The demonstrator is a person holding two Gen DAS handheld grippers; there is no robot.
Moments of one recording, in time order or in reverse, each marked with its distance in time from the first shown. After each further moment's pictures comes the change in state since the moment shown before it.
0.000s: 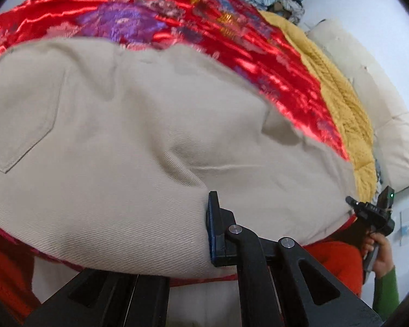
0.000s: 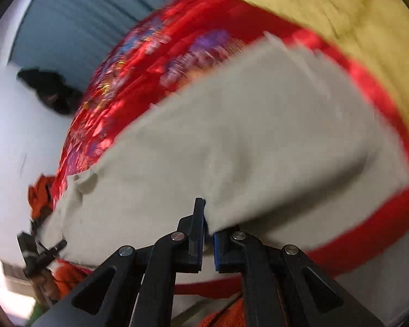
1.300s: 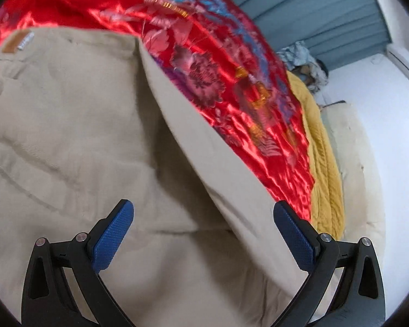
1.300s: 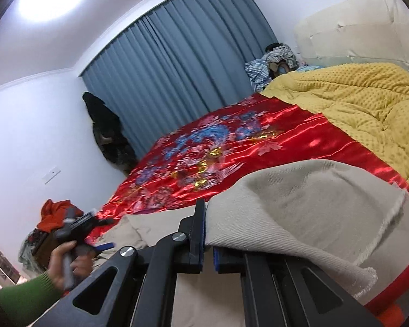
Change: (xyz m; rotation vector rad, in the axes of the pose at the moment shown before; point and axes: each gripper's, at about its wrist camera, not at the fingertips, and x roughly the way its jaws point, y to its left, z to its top) left arm 0.039 0.079 0.188 -0.375 -0.085 -0.142; right arm -0.068 0.241 -0.065 -0.311 -0.578 0.153
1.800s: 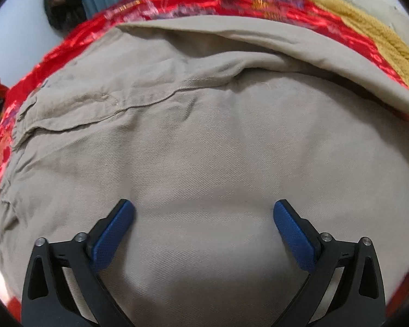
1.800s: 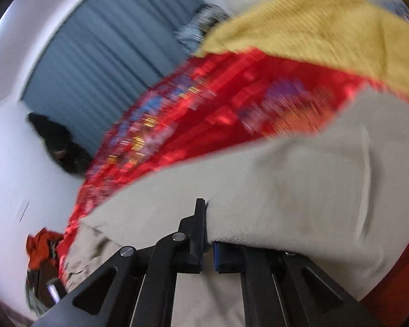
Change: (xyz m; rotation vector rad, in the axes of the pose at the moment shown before) left arm 0.027 0.000 -0.150 0.645 0.037 0.551; right arm 0.061 -0.075 -0.033 0.218 0.114 -0.189
